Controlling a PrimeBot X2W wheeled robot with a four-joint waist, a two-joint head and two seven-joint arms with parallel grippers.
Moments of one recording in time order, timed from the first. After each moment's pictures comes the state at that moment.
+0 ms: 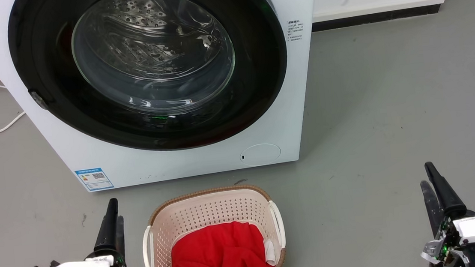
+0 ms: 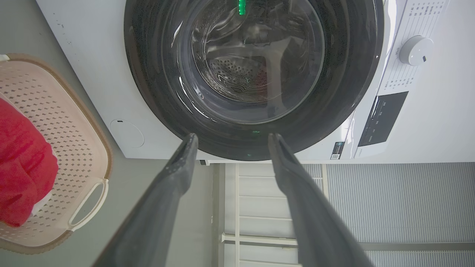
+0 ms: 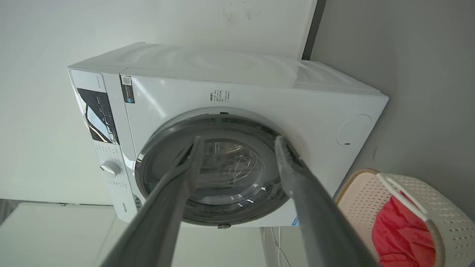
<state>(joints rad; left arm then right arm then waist) -0.07 0.04 0.12 0.25 -1.50 -0.13 0.07 -0.06 -0.05 -0.12 0.26 1.49 0.13 0.07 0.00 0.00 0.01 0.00</state>
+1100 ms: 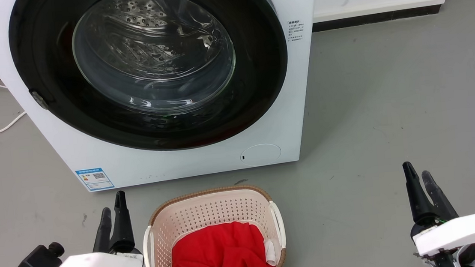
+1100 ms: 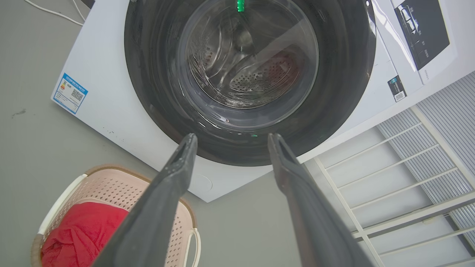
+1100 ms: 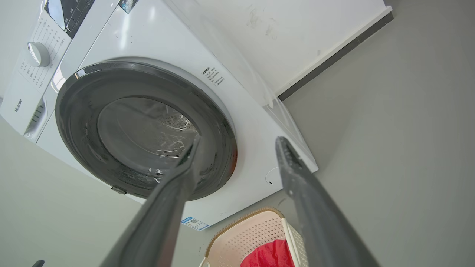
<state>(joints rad) -0.03 0.04 0.06 0.12 -0.90 -0.06 -0.07 -0.02 -0.05 -0.03 0.14 0.77 0.13 -0.06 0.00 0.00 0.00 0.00</state>
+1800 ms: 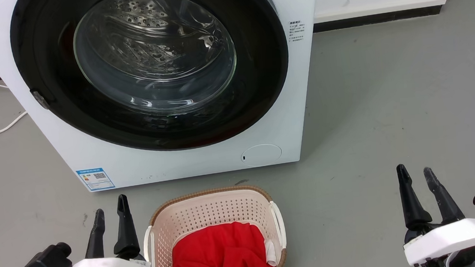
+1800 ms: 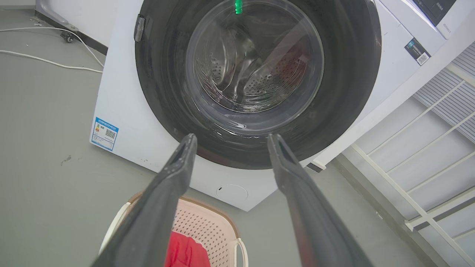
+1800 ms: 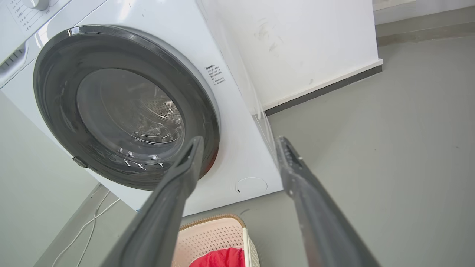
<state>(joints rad) -0.01 0.05 0.05 0.10 -0.64 -0.04 -0.13 0.00 -0.05 -0.01 0.11 0.48 0.13 -0.13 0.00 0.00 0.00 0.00</state>
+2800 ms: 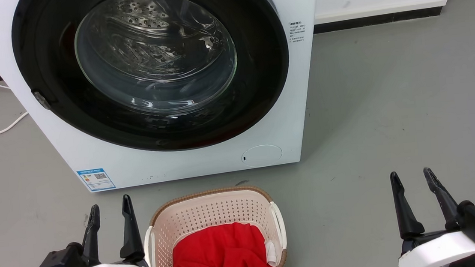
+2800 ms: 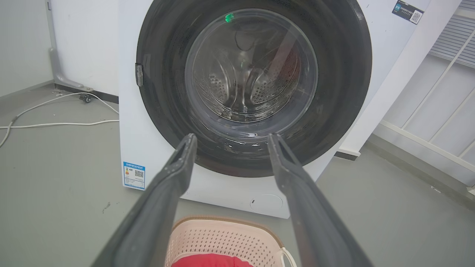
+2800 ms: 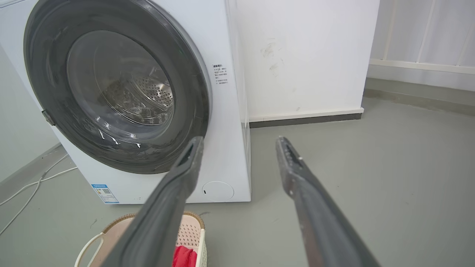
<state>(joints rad) 0.02 0.05 0.05 0.08 -0.34 -0.05 -0.20 0.04 -0.05 0.00 0.07 0.16 0.13 -0.20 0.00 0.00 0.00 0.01</state>
